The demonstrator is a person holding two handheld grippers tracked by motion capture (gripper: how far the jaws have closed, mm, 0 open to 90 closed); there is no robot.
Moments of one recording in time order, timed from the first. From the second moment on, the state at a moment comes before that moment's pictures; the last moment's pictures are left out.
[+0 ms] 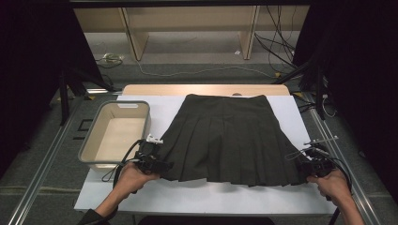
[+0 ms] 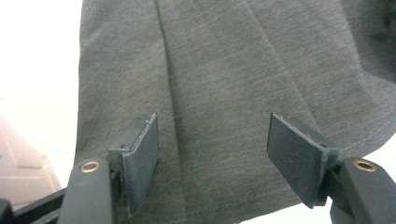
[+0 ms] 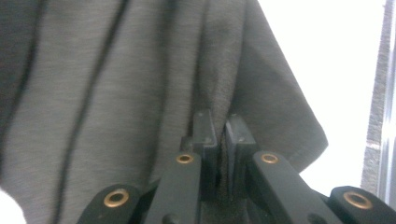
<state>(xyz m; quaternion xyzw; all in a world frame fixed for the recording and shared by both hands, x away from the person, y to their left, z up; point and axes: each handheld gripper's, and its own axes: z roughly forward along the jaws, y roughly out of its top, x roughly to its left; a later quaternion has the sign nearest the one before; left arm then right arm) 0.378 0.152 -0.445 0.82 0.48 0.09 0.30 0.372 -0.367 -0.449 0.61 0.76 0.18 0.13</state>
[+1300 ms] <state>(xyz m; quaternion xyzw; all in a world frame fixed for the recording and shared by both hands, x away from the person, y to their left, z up) 0.361 0.111 -0.469 0.86 0.42 0.01 0.29 0.366 -0.311 -0.420 0.56 0.76 0.30 0.15</state>
